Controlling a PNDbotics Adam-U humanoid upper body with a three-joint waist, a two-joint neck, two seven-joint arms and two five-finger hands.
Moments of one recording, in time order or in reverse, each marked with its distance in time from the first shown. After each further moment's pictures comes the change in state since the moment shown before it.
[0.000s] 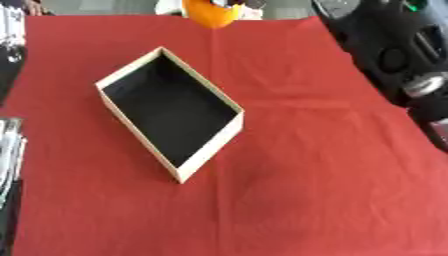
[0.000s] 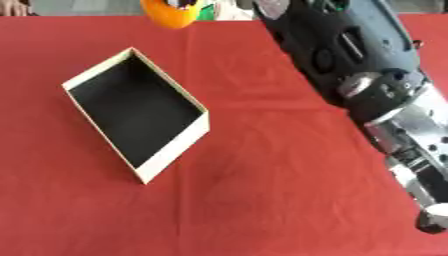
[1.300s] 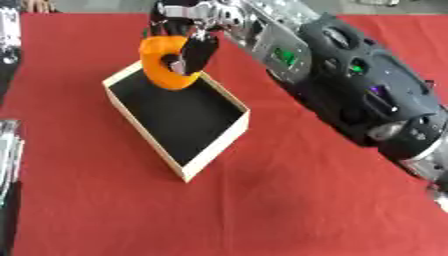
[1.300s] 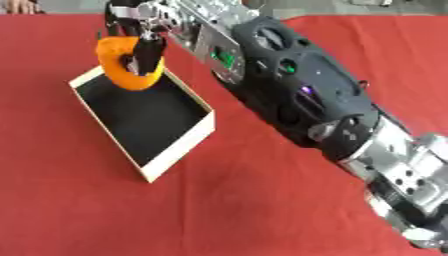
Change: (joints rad) left arm -0.002 -0.010 0.000 0.000 0.003 -0.006 -0.009; right arm 0.106 0.053 0.191 -0.064 -0.045 0.057 -0.040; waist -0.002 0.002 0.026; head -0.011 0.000
